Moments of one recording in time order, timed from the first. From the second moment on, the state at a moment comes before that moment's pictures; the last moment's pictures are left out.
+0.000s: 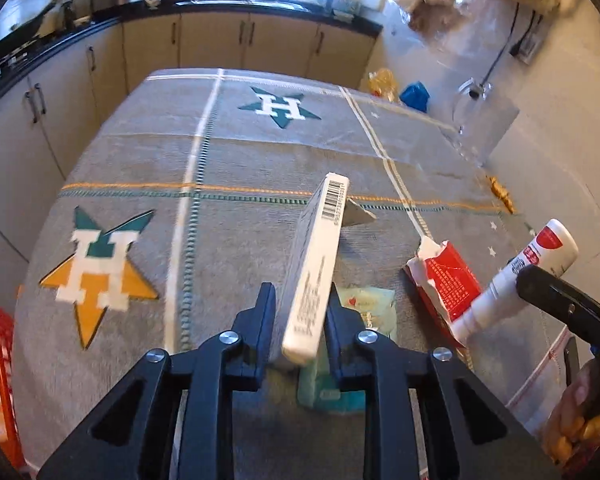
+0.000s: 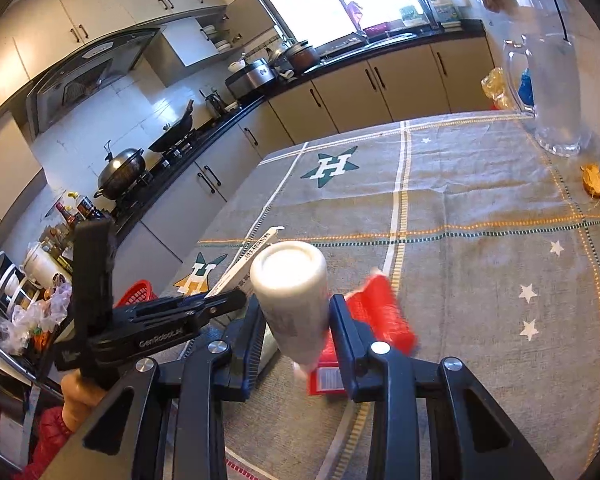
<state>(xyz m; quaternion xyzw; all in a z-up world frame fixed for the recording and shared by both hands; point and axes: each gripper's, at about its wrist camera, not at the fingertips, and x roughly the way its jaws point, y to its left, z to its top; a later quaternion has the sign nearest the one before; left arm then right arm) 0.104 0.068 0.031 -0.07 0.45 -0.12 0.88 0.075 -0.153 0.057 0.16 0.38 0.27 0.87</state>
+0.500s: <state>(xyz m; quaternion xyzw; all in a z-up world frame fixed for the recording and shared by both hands) 0.113 0.066 0.018 -0.04 0.43 -0.08 0.90 0.073 -0.146 0.056 0.14 0.37 0.28 0.87</state>
